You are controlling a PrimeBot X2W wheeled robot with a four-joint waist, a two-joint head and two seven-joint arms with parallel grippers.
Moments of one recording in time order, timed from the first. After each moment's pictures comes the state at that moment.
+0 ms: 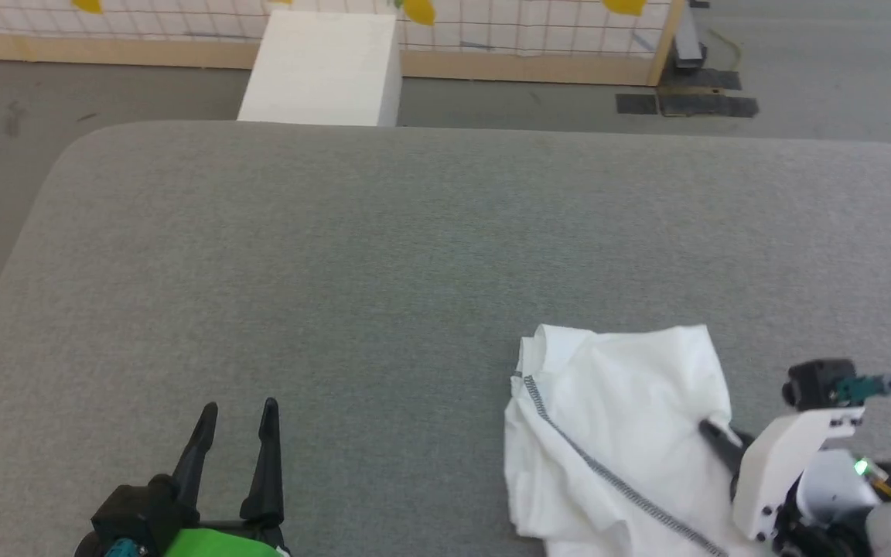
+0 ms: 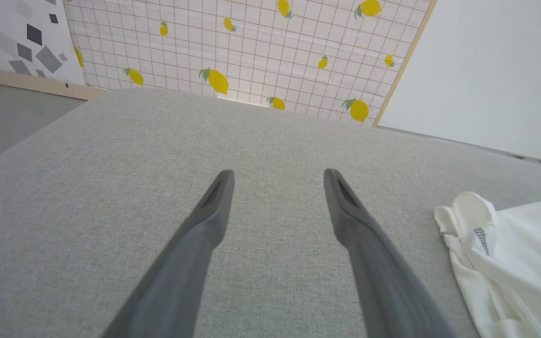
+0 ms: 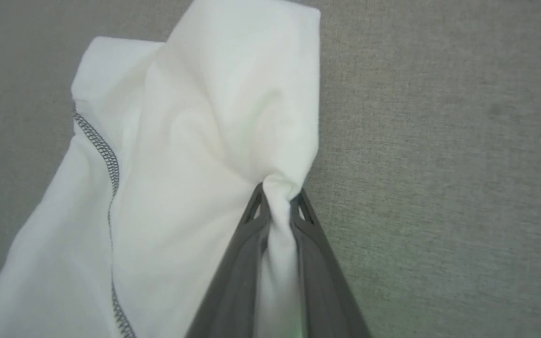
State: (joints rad) left arm 0.17 0.20 -0.17 -0.11 -0.40 0.05 -0.22; right arm -0.03 -0.14 -0.03 0.07 0.39 0.13 0.63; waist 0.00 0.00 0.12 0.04
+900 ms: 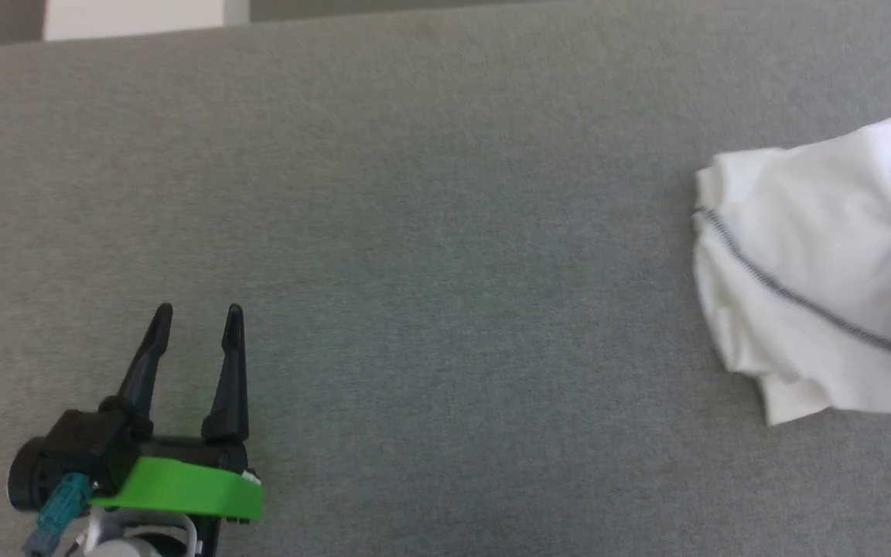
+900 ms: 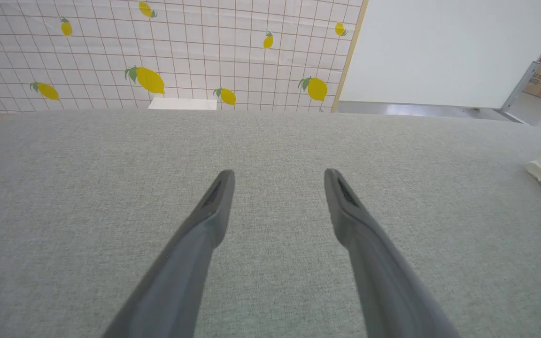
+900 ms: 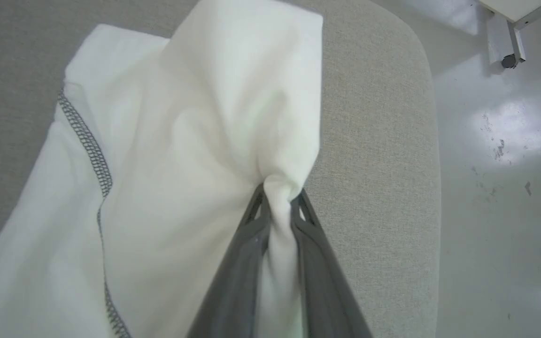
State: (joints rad) left arm 0.05 0.29 -0.15 -0.25 -0.35 0.07 -0.16; right arm -0.36 -0.58 -0.01 0.01 0.33 0.13 0.75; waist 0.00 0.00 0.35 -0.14
